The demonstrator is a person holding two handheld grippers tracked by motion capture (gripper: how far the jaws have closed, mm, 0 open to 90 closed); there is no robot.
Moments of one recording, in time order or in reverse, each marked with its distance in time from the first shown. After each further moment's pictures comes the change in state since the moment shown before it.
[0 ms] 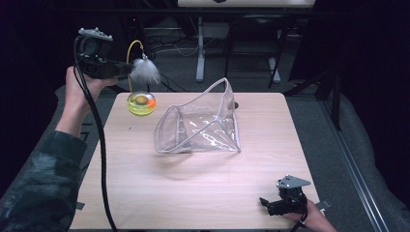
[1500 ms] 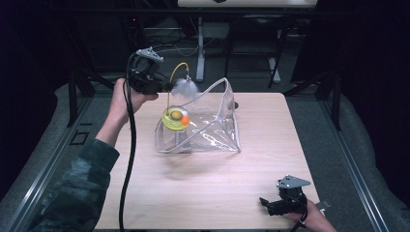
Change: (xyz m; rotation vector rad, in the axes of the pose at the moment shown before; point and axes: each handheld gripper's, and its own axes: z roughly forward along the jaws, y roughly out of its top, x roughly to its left) left arm -0.072 0.002 0.070 0.055 -0.166 0.132; right arm 0.000 0.000 -0.001 0.006 -0.002 -0.003
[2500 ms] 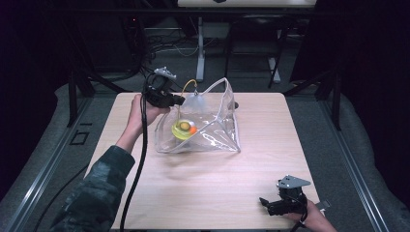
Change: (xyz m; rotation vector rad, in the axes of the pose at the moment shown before) left arm 0.000 -0.034 0.067 0.053 -0.064 -0.050; right arm 0.000 0.000 0.000 -0.005 0.003 0.001
